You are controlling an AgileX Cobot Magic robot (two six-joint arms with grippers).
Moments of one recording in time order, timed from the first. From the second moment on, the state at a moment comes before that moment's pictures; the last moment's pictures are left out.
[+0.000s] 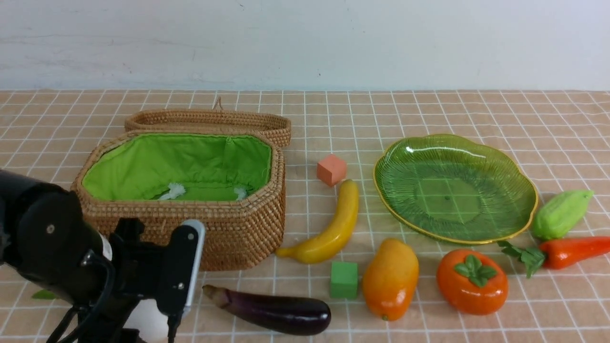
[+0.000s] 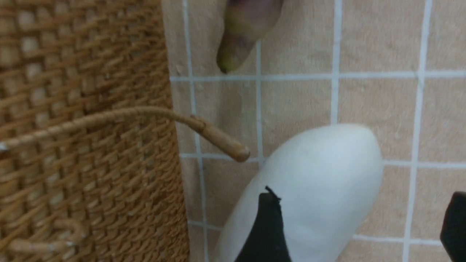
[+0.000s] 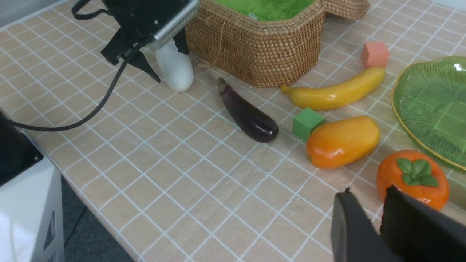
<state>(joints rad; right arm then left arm) 0.50 0.32 -0.83 0.32 1.06 -0.23 -0.34 1.42 -0.78 0.05 0.66 1.25</state>
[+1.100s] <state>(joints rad) 0.50 0.32 -0.83 0.39 0.79 -0.23 -0.34 1.36 -0.90 0.14 0.80 0.72</state>
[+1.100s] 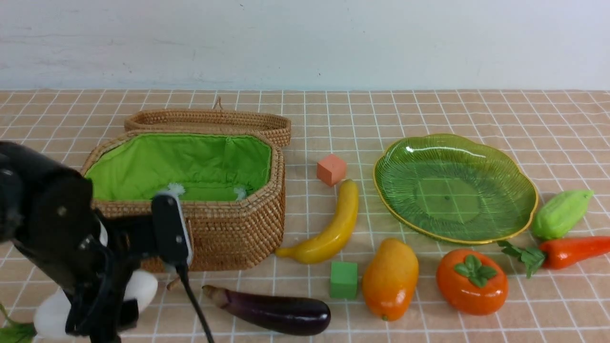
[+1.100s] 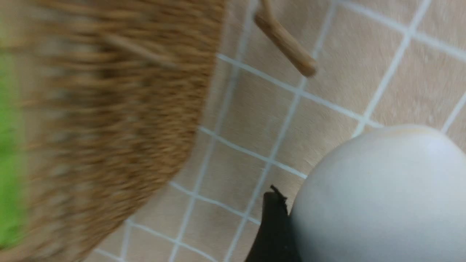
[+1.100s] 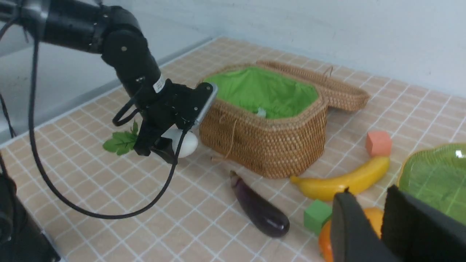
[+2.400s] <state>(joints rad) 0.51 0.32 -0.96 0.34 0.84 -0.10 -0.41 1.45 -1.20 0.17 0.76 0.13</state>
